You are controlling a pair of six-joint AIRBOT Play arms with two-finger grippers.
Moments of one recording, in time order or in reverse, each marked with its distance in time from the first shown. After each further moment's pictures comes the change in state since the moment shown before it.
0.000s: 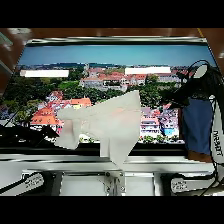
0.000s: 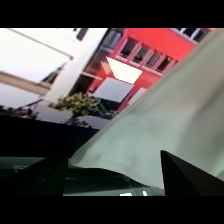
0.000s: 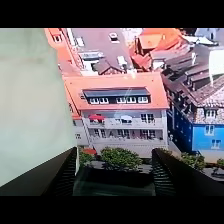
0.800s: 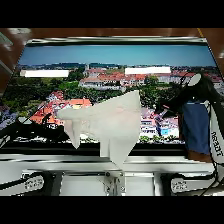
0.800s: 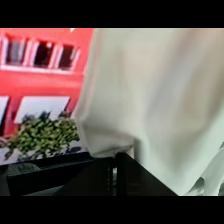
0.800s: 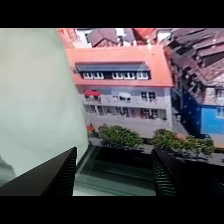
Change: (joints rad) left arm -0.225 -0.083 -0.010 -0.116 0.122 0.051; right arm 0.003 0.000 -0.186 0.121 0.023 -0.058
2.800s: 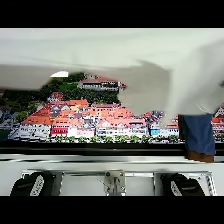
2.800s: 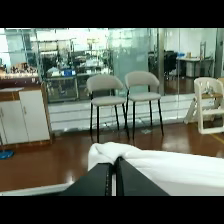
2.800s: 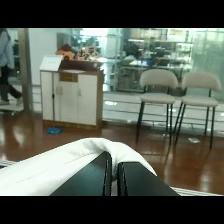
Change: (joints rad) left arm -0.004 0.836 1.162 0.190 -0.012 -0.063; right arm 0.171 1.005 0.475 -0.183 -0.563 -0.082
